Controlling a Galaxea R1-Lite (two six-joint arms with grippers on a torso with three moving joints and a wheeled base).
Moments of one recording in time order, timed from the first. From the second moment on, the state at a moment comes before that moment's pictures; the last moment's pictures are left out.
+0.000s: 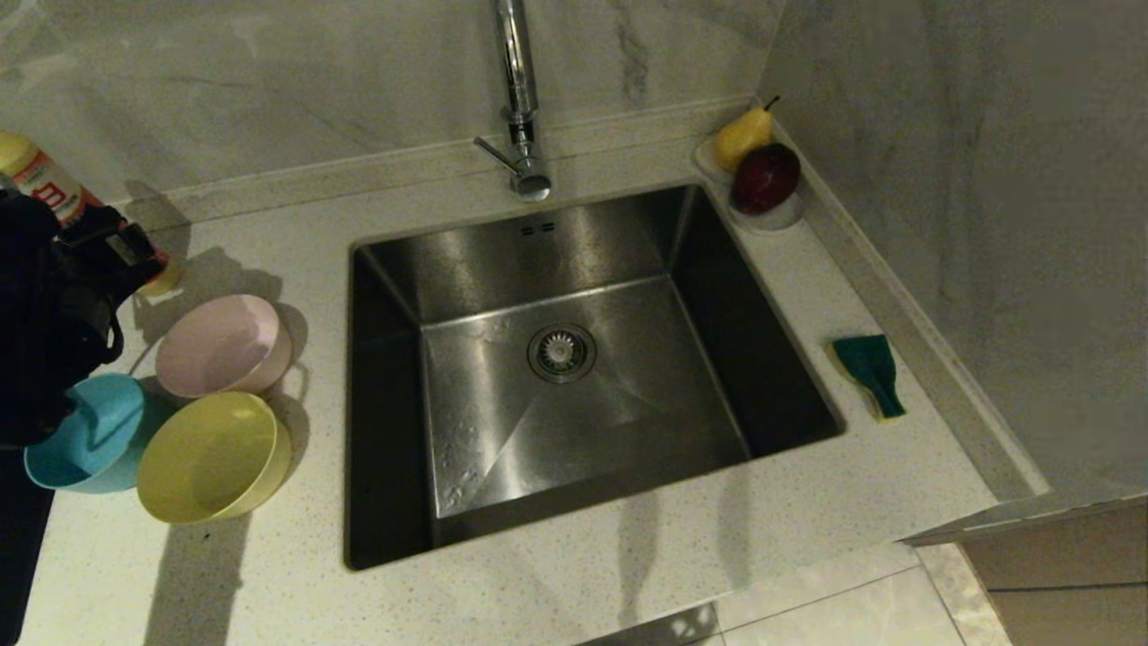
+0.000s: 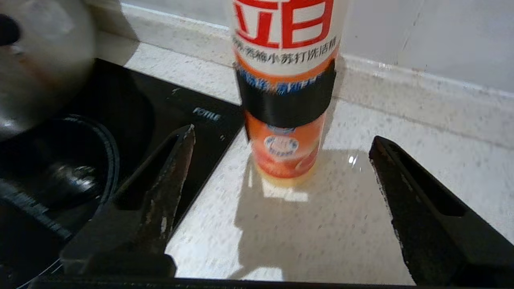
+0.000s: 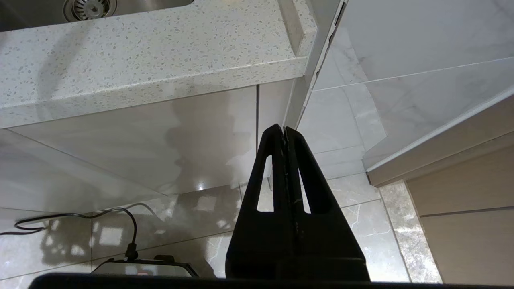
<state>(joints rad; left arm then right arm) 0.29 1.83 -1.04 -0.96 0.41 -0.17 0.00 0.00 0.00 0.00 0.00 0.01</state>
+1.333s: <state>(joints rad) 0.32 2.16 -1.43 -1.02 0.41 -0.17 0.00 0.00 0.00 0.00 0.00 0.01</state>
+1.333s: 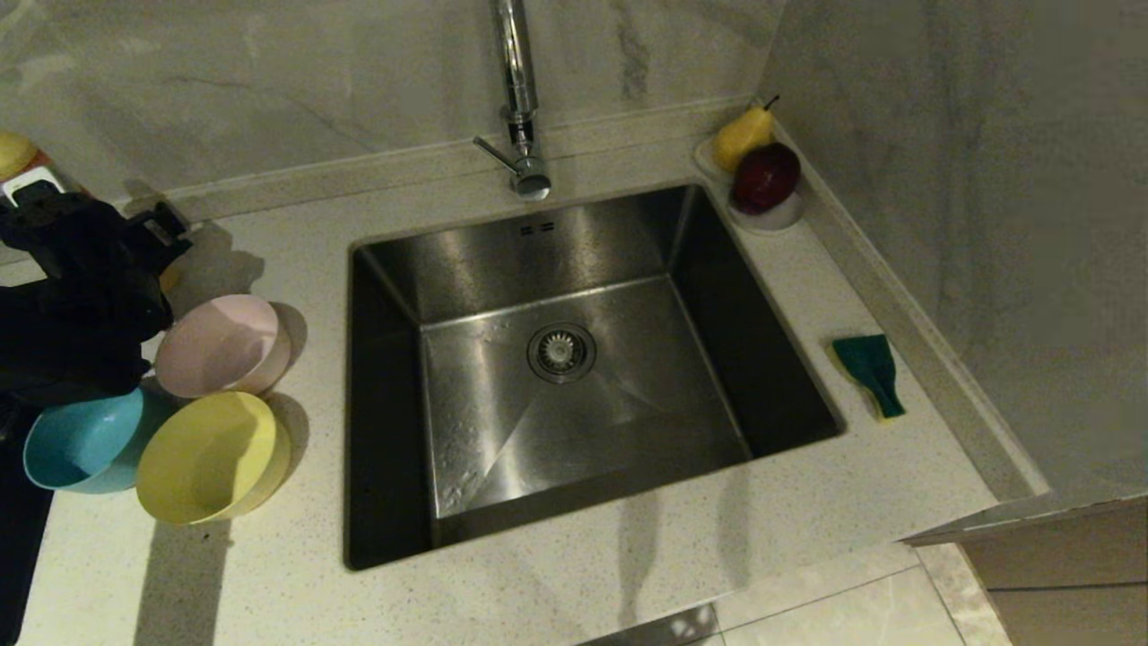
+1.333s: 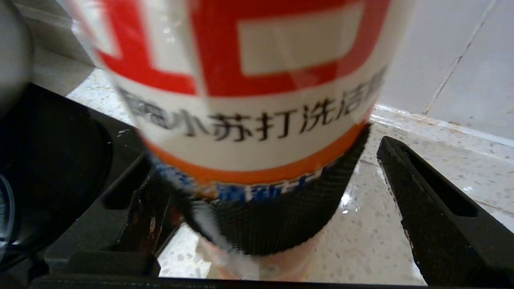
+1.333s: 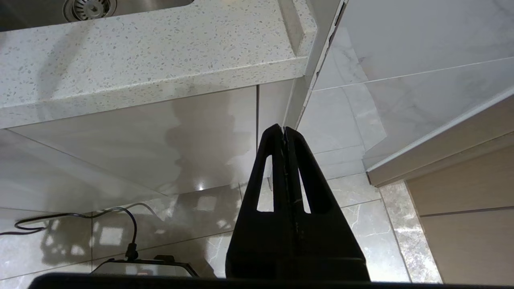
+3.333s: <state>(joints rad) 0.32 2.09 -1.55 -0.93 0.40 -0.17 0.00 0.00 0.00 0.00 0.00 0.01</state>
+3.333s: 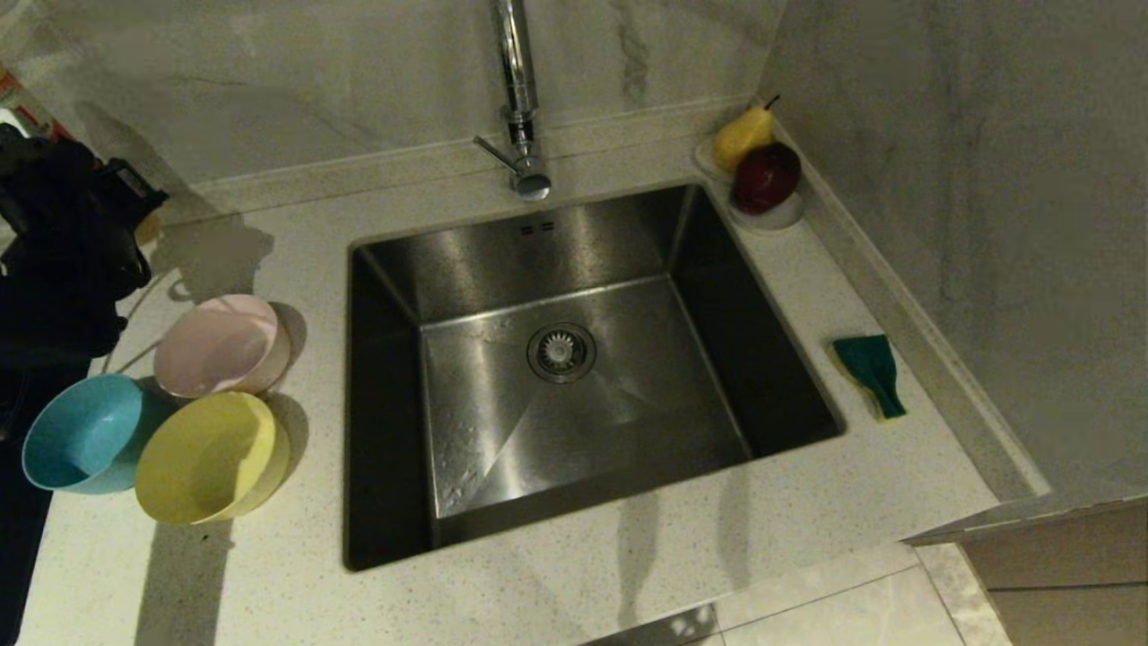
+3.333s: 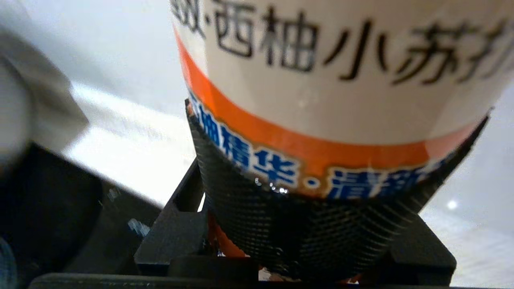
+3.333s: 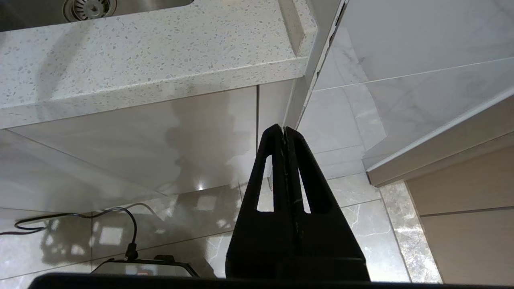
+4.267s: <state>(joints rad) 0.16 1.32 -1.21 -0.37 0.22 -0.16 0.00 0.00 0.00 0.00 0.00 0.01</state>
